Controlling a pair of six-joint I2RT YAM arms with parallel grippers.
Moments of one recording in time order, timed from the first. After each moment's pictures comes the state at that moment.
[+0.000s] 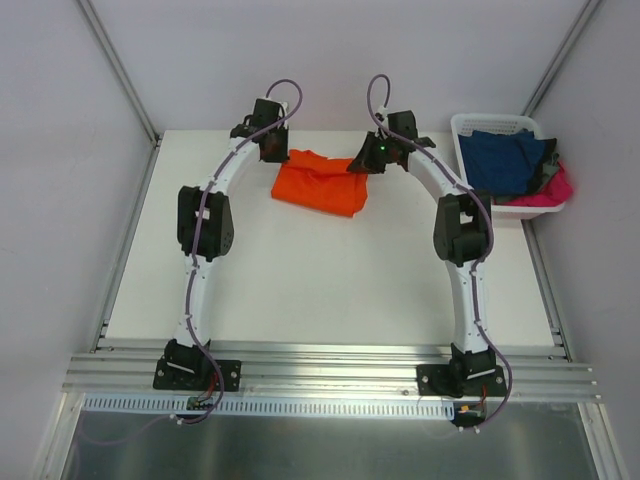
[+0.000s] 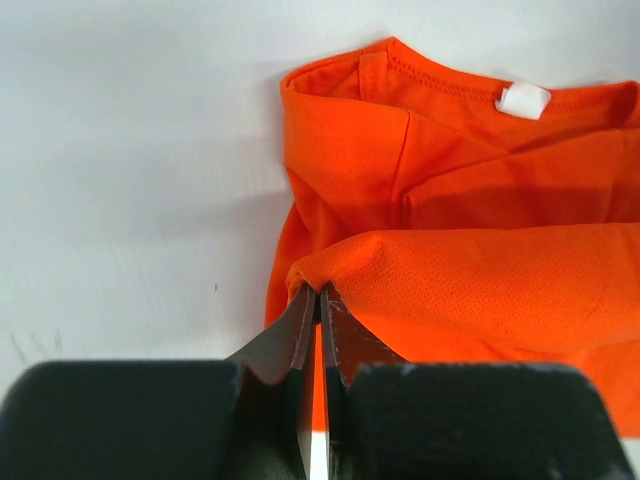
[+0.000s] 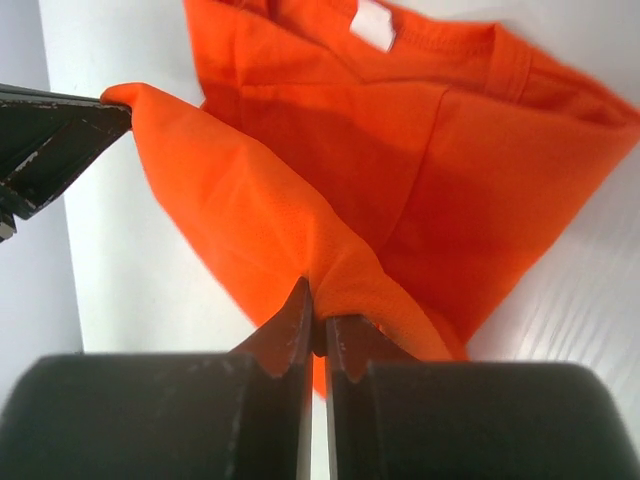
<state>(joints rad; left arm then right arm) -0.27 2.39 2.22 -0.65 0.08 -0.19 0.28 2.36 2.08 -0.47 -0.52 0.52</state>
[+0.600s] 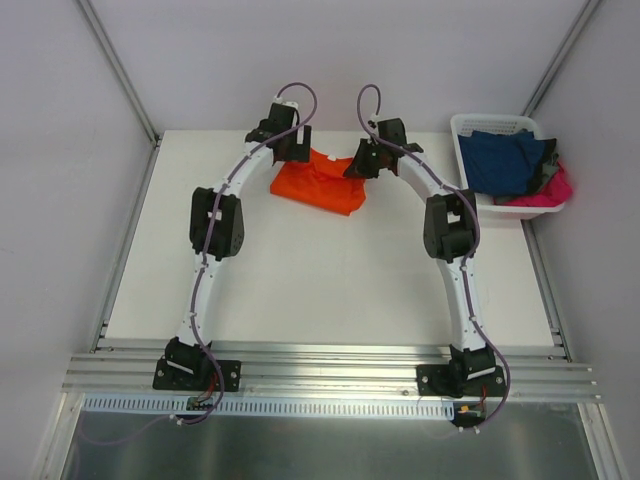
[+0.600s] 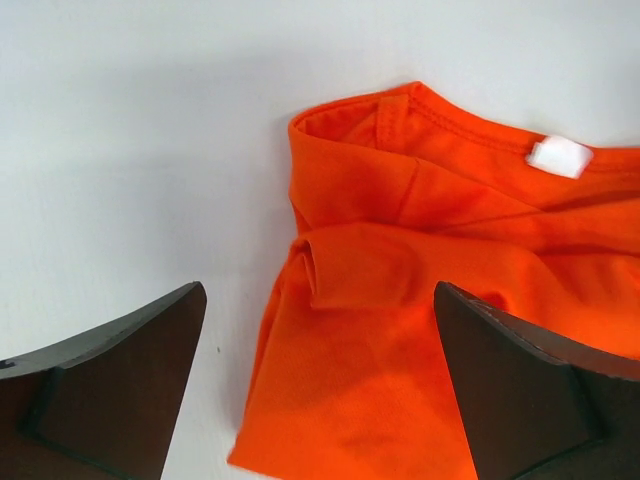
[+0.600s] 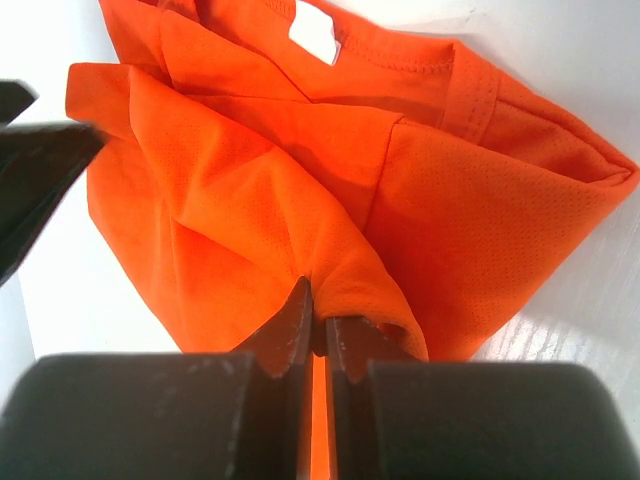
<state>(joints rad) -0.32 2.53 2.35 -0.56 -0.12 -0.16 0.30 2.53 2.20 -0.45 -0.44 0.51</state>
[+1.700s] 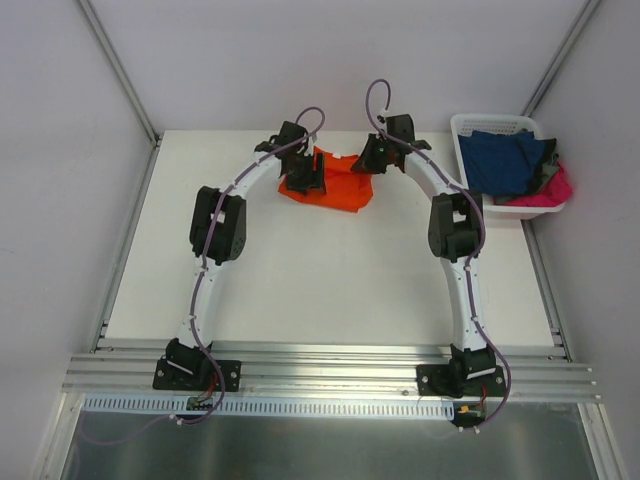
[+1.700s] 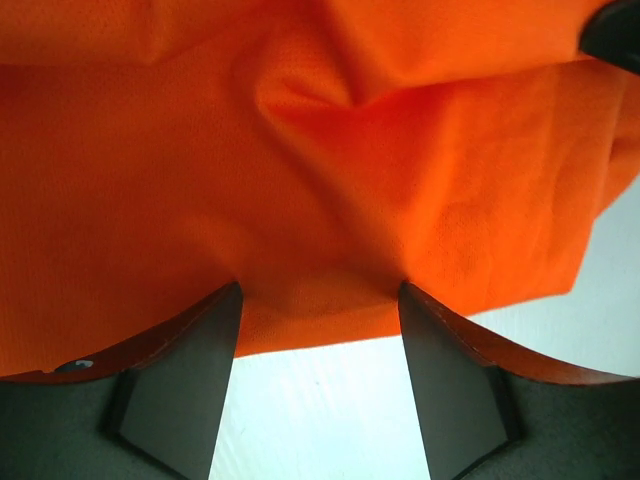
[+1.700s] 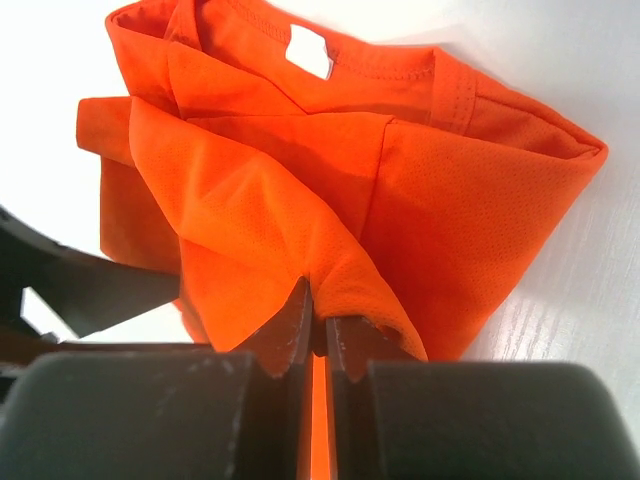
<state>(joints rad) -0.38 2.42 2.11 -0.64 0.28 -0.32 0.27 2.50 2.20 -0.45 -0.42 0.51</state>
